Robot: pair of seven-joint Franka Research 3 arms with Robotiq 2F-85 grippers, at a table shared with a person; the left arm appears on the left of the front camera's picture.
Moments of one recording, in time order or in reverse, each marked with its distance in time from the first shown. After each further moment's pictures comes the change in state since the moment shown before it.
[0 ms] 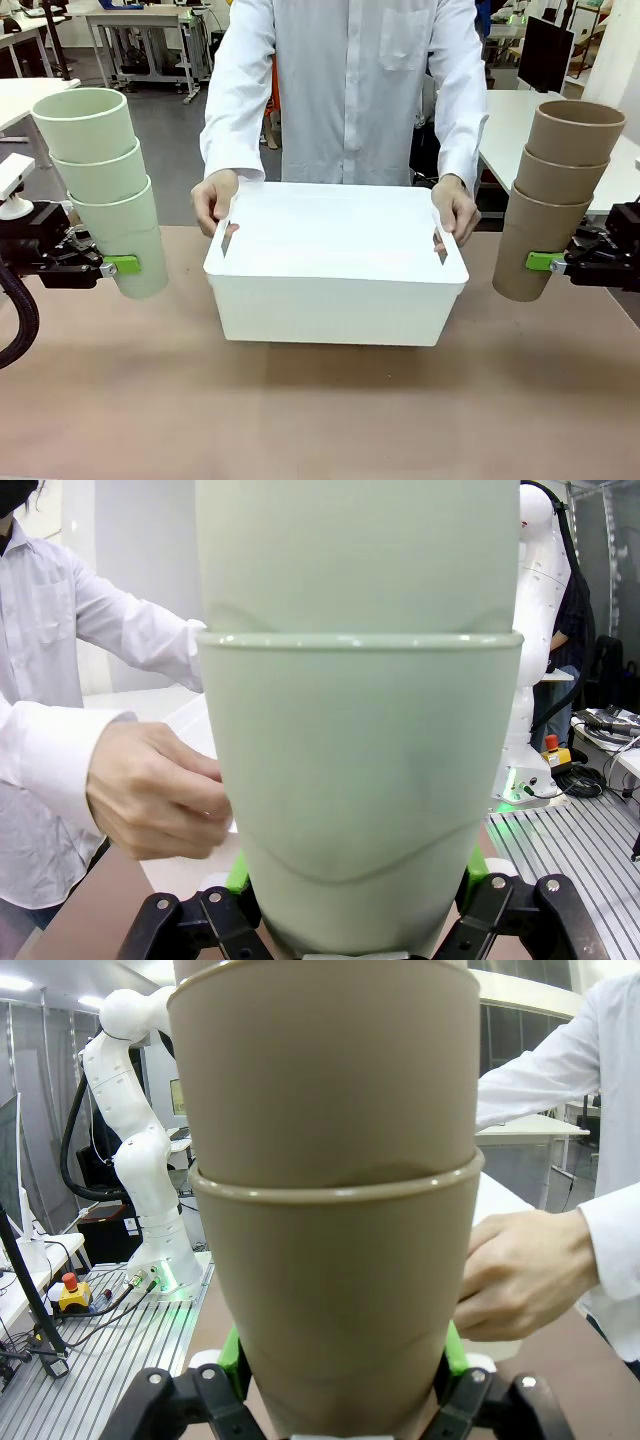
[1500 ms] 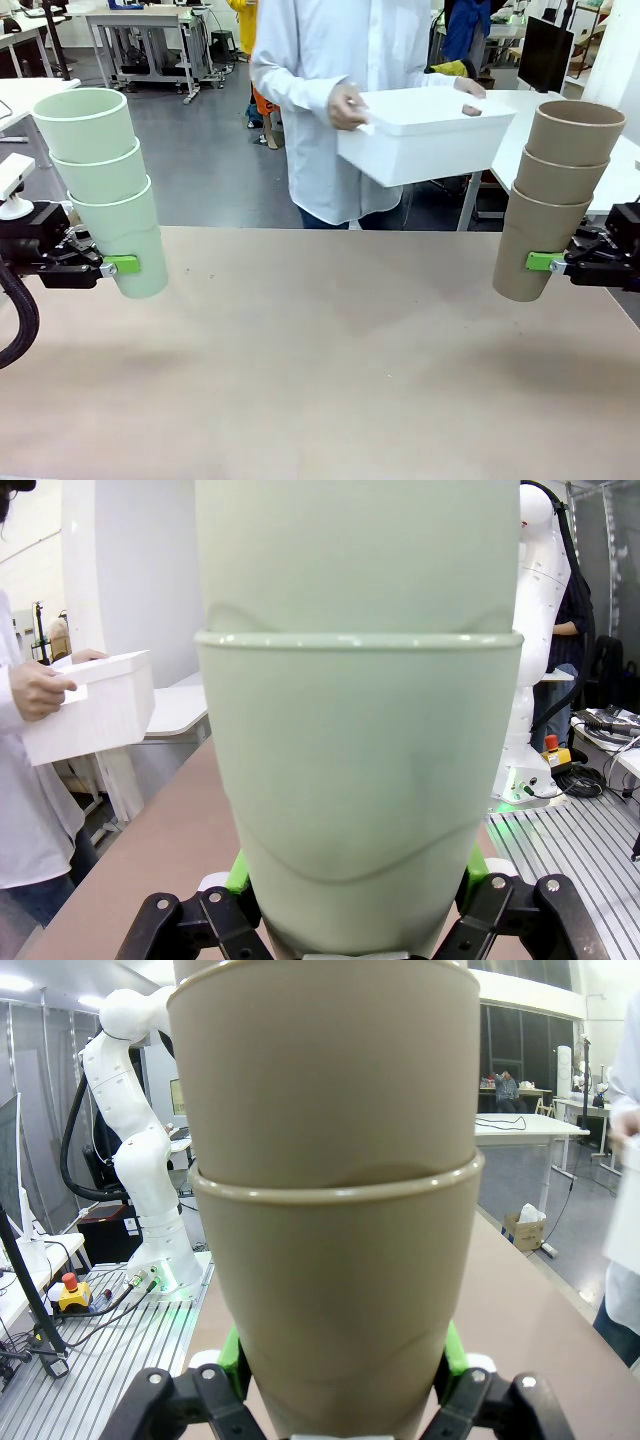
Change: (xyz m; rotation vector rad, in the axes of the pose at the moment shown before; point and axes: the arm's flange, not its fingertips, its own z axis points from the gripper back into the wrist) left arm 0.000 0.000 0.000 0.000 0.000 0.000; right arm 0.000 0.000 0.000 0.000 0.000 0.000
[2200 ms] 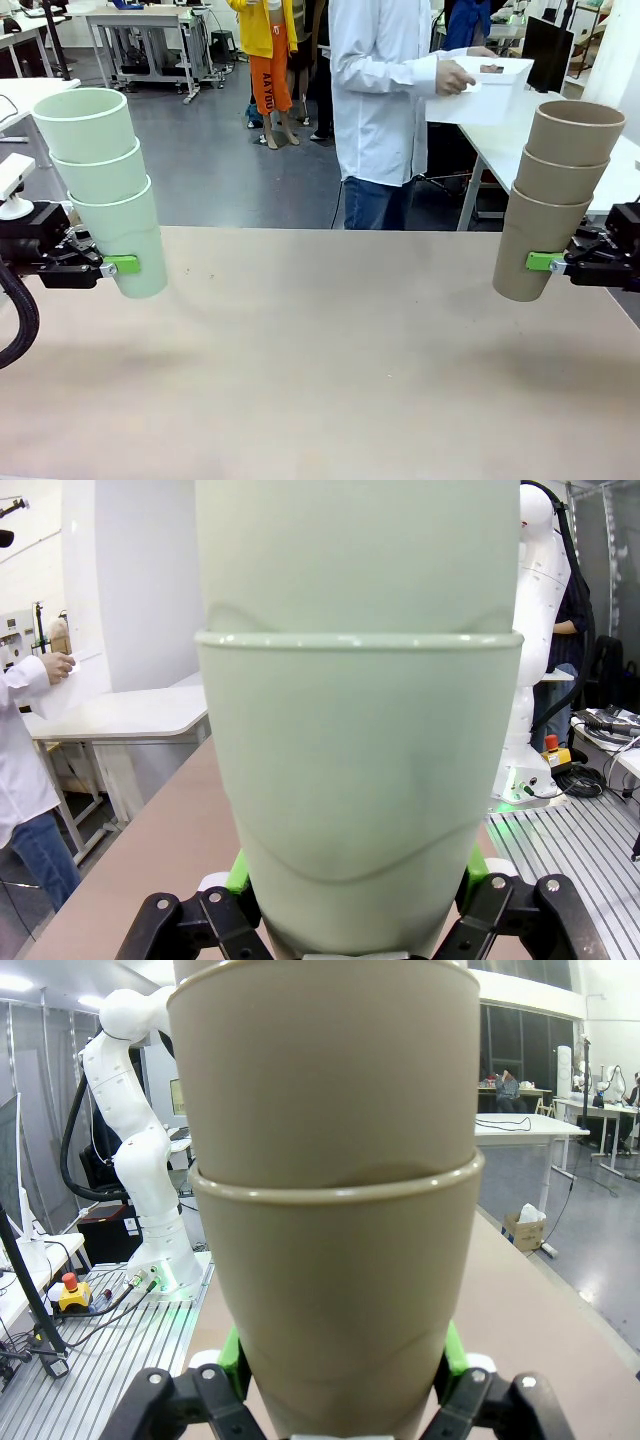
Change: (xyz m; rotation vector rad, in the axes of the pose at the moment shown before) left arm 0.000 0.000 0.000 0.000 0.000 0.000; right arm 0.000 0.000 0.000 0.000 0.000 0.000
